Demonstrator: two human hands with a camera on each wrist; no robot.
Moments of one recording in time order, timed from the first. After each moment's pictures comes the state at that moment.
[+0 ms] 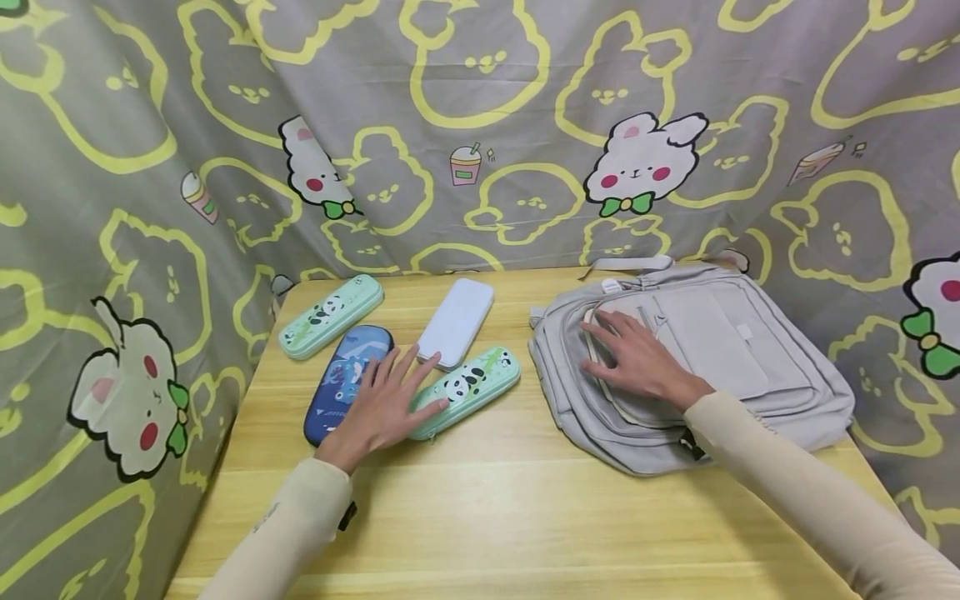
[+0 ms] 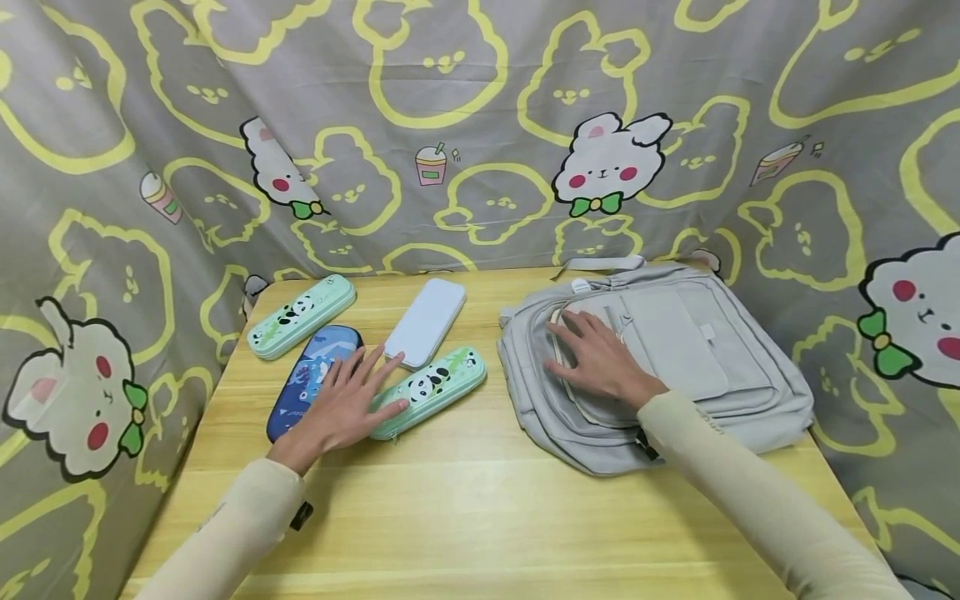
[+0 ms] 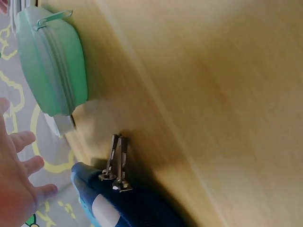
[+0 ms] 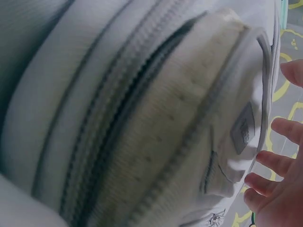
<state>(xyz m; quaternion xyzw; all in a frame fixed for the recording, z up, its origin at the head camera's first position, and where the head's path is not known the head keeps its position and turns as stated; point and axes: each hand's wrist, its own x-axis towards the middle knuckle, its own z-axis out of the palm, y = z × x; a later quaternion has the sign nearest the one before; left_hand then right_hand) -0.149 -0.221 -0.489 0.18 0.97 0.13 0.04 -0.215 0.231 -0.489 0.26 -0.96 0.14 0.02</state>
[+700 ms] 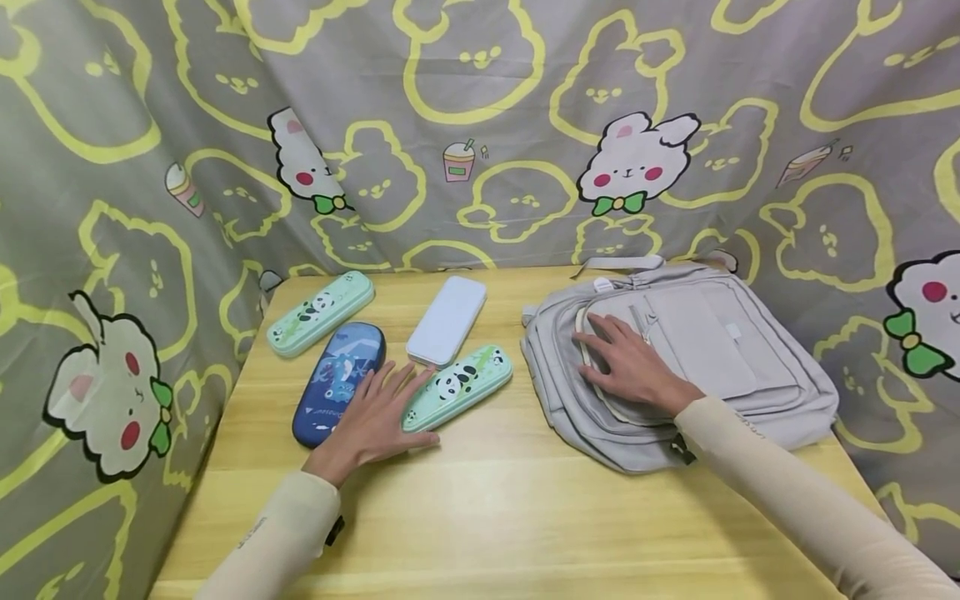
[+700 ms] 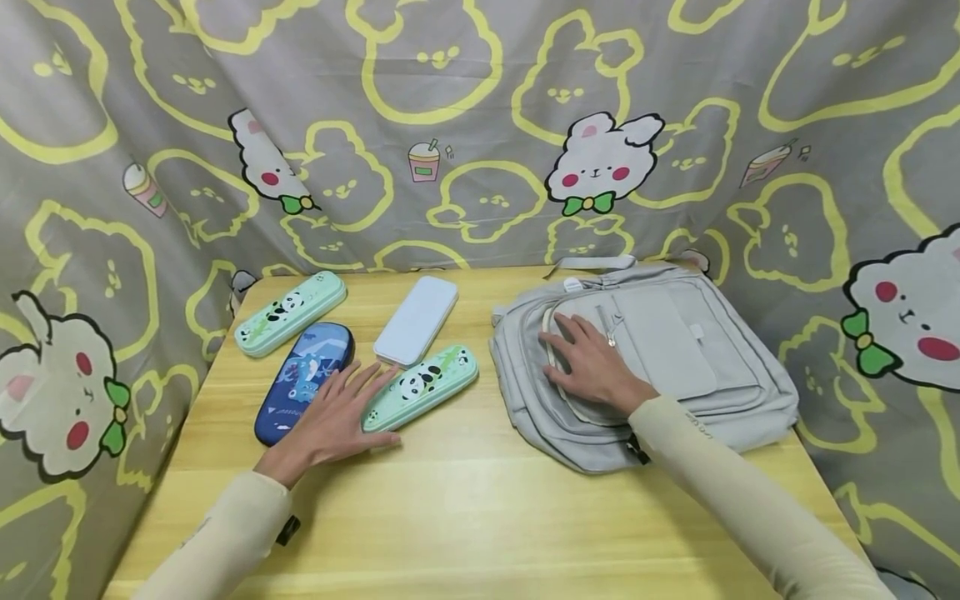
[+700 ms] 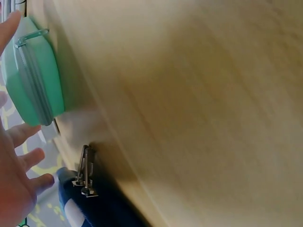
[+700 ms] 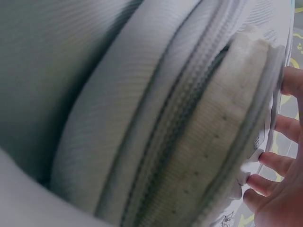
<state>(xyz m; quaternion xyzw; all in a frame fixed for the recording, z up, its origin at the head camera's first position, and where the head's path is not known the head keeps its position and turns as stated) -0.137 -0.225 -0.505 0.21 0.97 0.13 0.07 -0.208 0.232 -0.499 0.26 -0.96 0.12 0.03</state>
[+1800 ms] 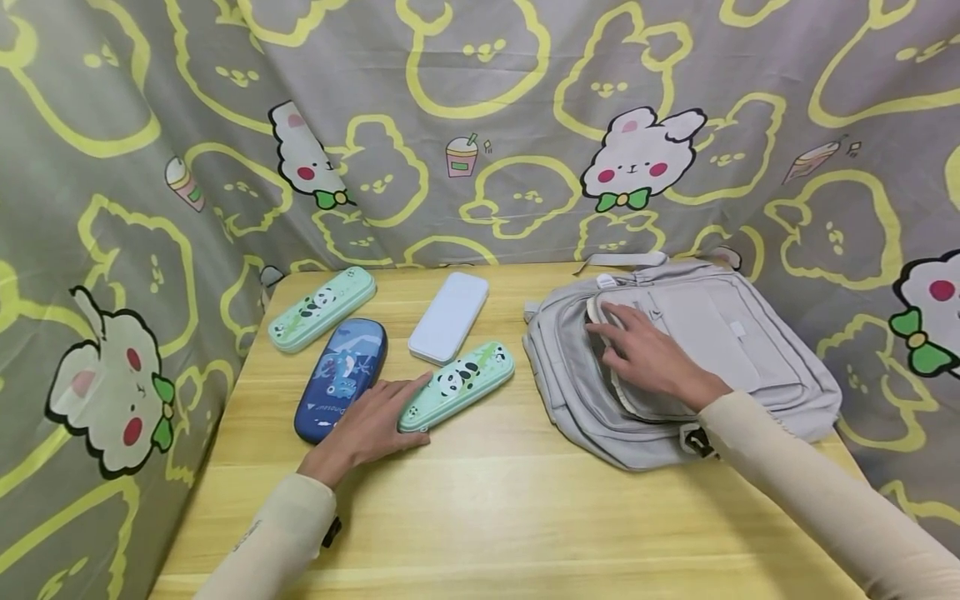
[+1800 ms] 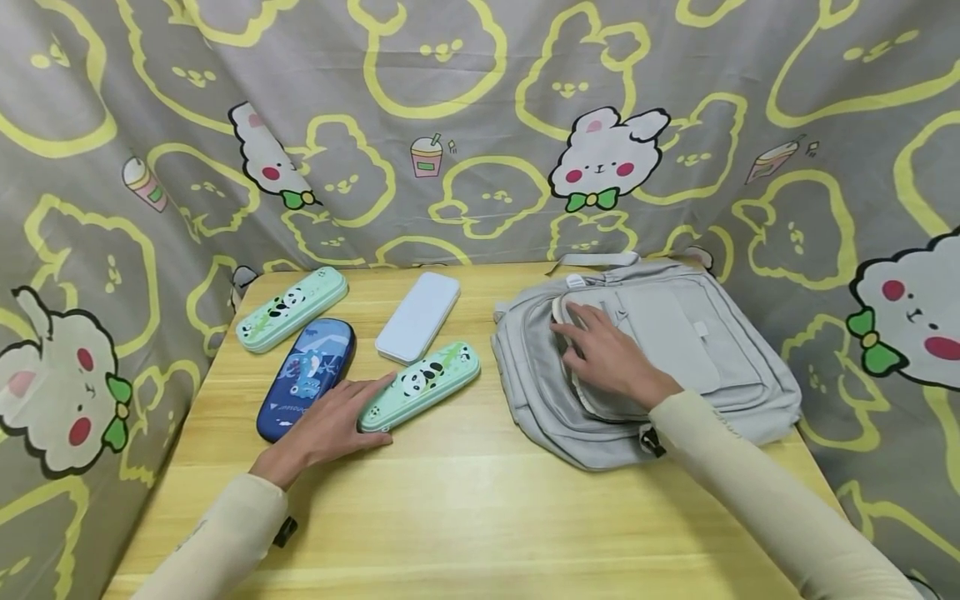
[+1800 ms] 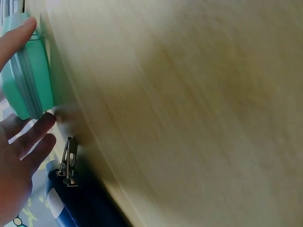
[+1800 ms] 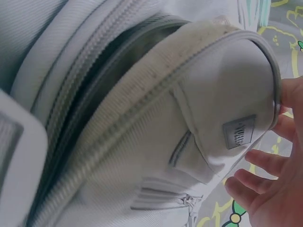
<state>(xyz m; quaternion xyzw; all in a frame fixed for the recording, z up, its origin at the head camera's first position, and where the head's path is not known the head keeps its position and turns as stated) -0.133 -0.237 -0.510 0.22 0.96 0.17 0.10 -0.202 0.237 -0.460 0.25 -0.96 0.14 0.01</state>
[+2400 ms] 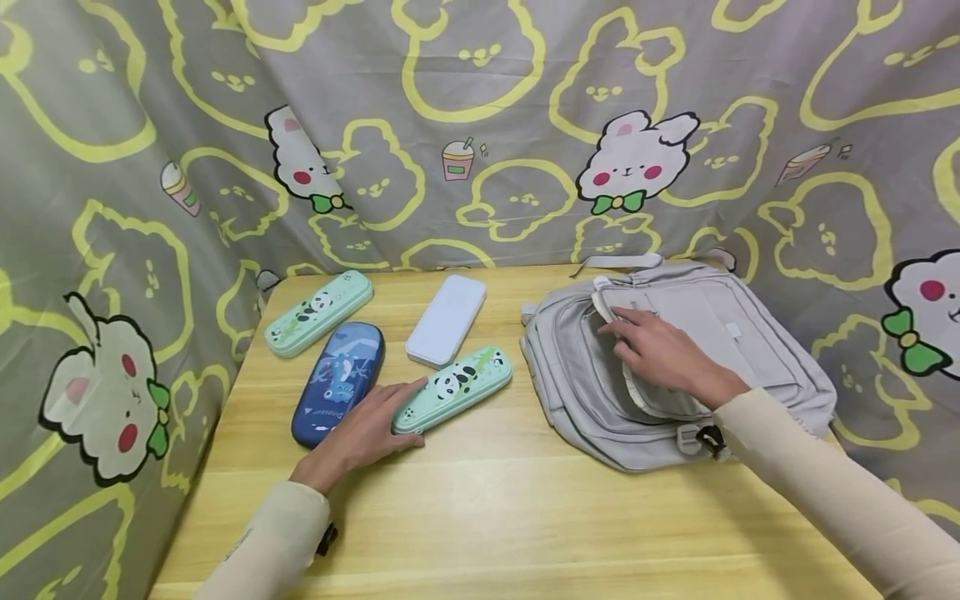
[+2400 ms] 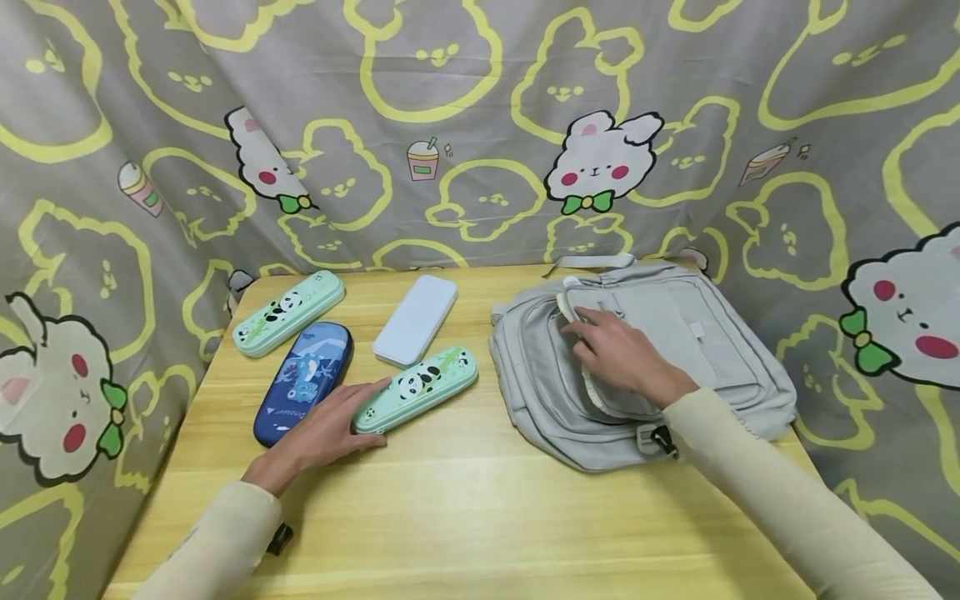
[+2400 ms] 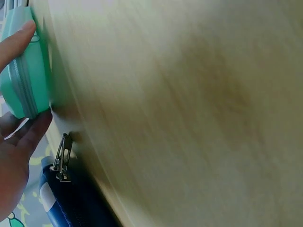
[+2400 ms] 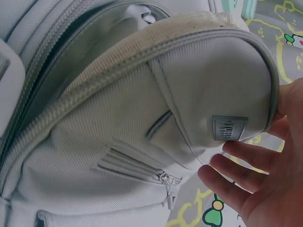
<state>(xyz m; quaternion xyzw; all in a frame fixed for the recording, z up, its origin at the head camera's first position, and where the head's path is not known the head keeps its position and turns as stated) -0.131 -0.240 -0.510 0.19 0.95 0.23 0.11 -0.197 0.247 -0.431 0.22 -0.97 0.13 -0.01</state>
